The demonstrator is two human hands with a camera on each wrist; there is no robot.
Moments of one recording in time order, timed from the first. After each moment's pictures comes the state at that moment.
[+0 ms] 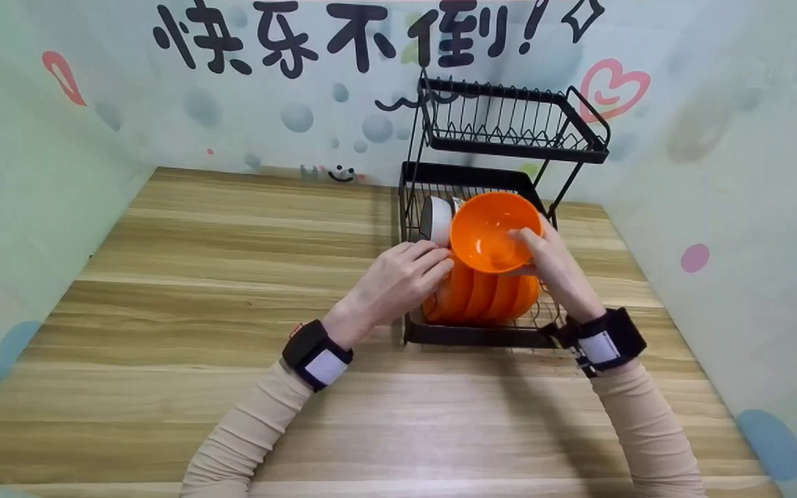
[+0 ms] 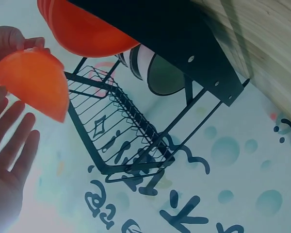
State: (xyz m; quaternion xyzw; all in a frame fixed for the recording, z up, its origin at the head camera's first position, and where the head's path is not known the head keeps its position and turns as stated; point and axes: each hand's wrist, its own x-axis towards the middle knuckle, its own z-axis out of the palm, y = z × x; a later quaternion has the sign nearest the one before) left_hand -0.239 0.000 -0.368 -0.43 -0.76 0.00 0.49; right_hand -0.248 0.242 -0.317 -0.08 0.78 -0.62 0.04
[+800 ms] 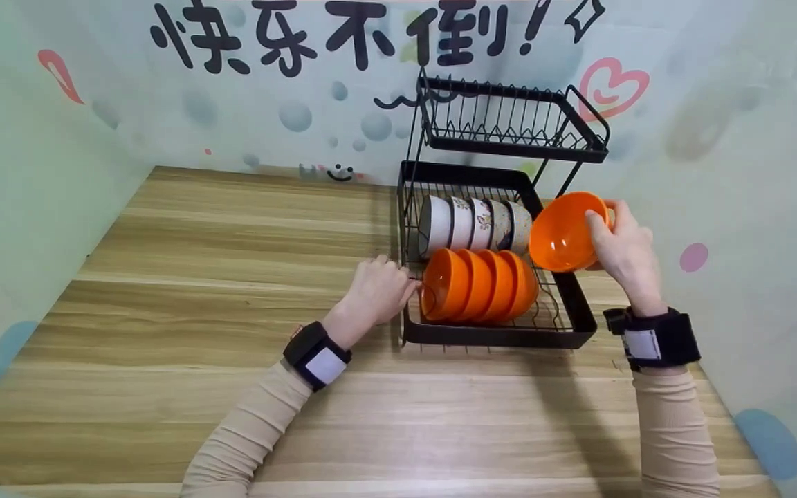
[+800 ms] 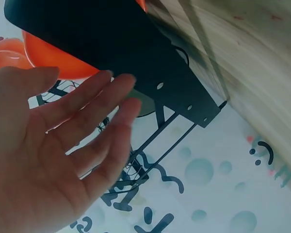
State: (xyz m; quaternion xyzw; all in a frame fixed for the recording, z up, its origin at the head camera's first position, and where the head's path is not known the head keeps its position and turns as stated) left_hand -0.245 -0.004 -0.389 -0.24 -0.96 0.01 0.13; right_hand -0.243 0.312 -0.291 0.05 0.93 -0.33 -0.12
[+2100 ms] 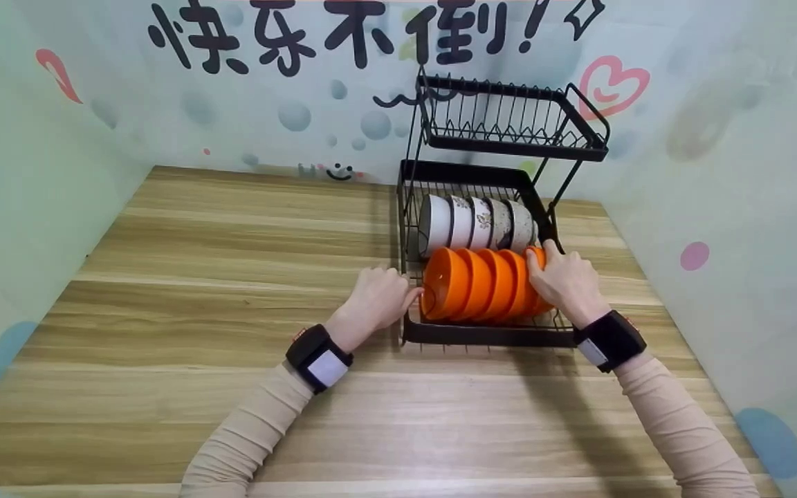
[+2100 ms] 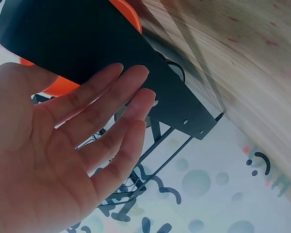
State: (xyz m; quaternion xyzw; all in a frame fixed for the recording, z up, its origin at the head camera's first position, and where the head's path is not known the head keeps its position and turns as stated) left_hand -0.246 -0.001 -0.399 -0.24 -0.97 -0.01 0.11; right_hand -0.269 0.285 -0.365 0.00 0.99 -0.08 -0.09
